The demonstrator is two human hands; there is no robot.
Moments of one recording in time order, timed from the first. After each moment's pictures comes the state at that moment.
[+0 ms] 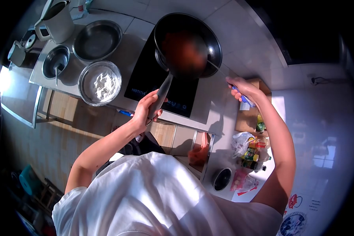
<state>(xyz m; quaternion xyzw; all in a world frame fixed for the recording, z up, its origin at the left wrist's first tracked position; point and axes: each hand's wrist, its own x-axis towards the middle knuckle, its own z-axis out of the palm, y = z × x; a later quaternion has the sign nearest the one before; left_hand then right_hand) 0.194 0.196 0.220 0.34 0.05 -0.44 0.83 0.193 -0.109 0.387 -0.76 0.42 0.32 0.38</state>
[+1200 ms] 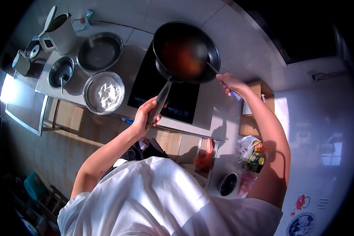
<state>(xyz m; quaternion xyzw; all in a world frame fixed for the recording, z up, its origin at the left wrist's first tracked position) 0.199 0.198 0.218 0.32 0.06 -0.44 0.84 0.220 -0.108 0.356 -0.84 0.39 0.26 0.29</state>
